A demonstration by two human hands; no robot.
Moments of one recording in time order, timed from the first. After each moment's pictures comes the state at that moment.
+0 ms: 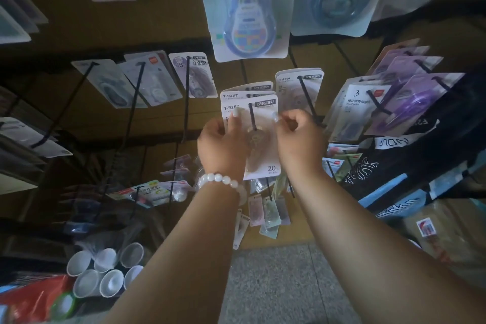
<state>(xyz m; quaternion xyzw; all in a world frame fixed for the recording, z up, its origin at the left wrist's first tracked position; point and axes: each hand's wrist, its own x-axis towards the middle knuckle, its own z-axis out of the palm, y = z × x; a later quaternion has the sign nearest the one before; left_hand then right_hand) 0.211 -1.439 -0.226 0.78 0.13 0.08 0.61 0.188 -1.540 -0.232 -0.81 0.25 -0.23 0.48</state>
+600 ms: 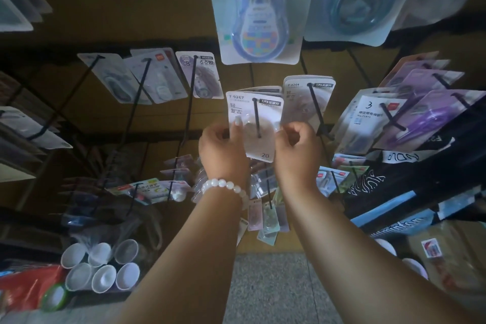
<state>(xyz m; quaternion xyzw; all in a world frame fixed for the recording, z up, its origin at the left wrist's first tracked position) 0.226 -1.443 -0.253 0.77 0.16 0.10 0.61 0.198 -1.533 -0.252 -0.78 0.25 -0.26 0.51</state>
